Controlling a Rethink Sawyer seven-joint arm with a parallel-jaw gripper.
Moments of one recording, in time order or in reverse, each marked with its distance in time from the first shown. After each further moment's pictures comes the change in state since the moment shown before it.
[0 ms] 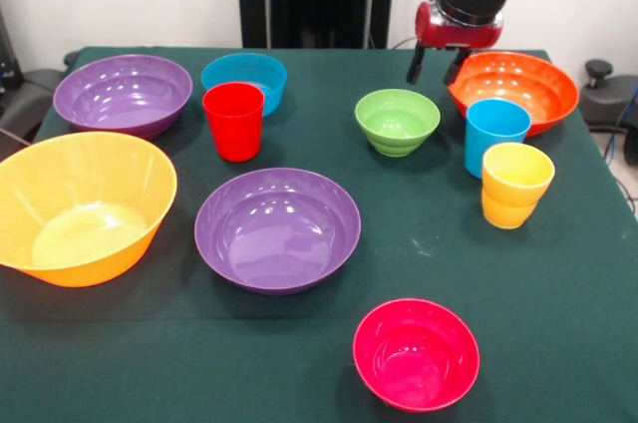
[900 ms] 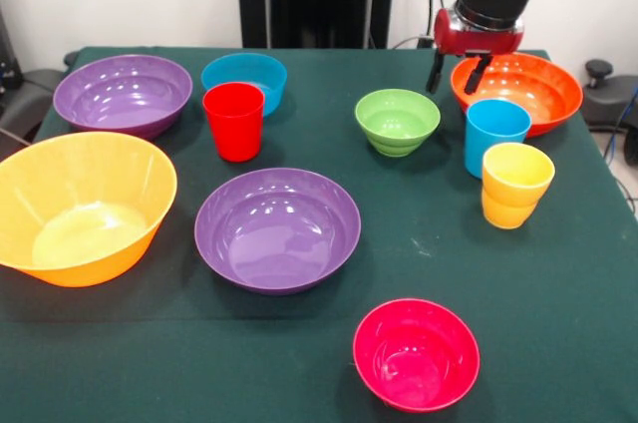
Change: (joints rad) arm 0.024 0.000 -0.002 -0.023 0.049 -0.041 0.000
